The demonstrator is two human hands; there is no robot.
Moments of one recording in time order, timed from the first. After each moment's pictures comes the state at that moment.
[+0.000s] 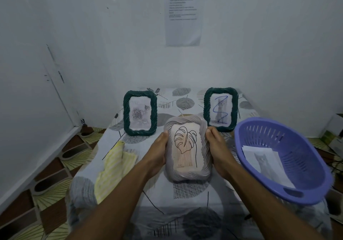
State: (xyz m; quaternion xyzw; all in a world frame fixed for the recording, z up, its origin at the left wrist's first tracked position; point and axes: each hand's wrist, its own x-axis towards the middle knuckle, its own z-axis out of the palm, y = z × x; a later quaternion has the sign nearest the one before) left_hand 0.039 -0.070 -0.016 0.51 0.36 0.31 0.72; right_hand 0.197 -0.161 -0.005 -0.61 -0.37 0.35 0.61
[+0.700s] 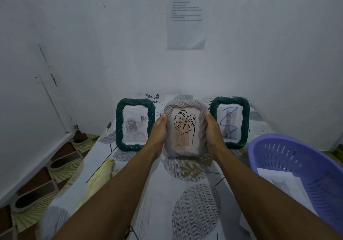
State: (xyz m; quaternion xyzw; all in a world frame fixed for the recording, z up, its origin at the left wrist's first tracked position) left_hand 0.099 0.030 0.012 0.54 0.39 0.40 0.63; right_hand 0.242 -0.029 -0.005 -0.60 -0.32 0.32 0.66
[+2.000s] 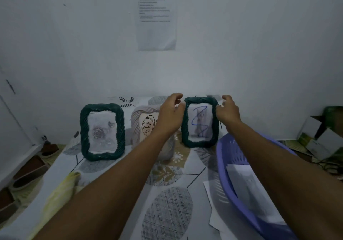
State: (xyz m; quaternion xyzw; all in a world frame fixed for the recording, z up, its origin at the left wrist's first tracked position) left_hand 0.200 -0.001 0.059 0.78 0.28 0.42 0.38; right_hand 0.387 -0.061 0.050 -0.81 -0.32 0.07 0.49
